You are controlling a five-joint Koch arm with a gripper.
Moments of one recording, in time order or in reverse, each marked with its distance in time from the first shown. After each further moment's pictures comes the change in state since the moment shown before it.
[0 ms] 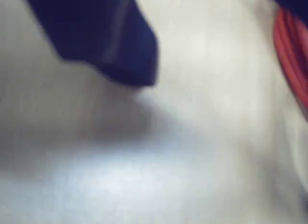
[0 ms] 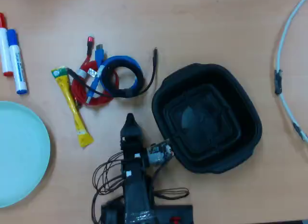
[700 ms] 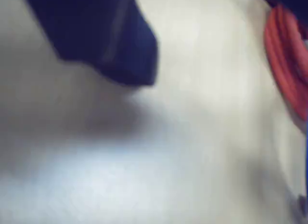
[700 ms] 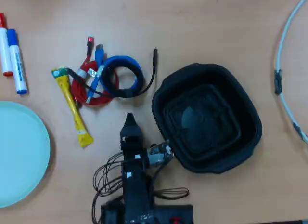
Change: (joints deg) arm -0.3 0.0 2.2 -6.9 -0.1
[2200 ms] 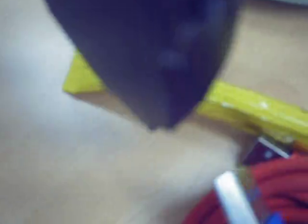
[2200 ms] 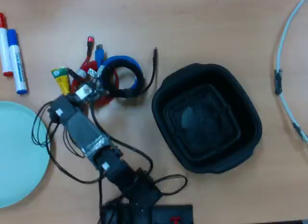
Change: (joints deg) arm -32.7 -59.8 -100.7 69.3 -51.9
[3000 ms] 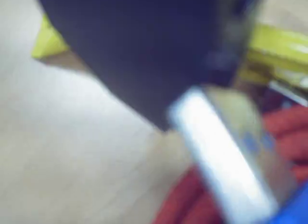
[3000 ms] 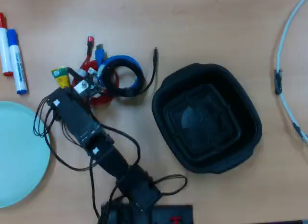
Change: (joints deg) arm 1.7 -12.7 -6.6 1.9 -7.6
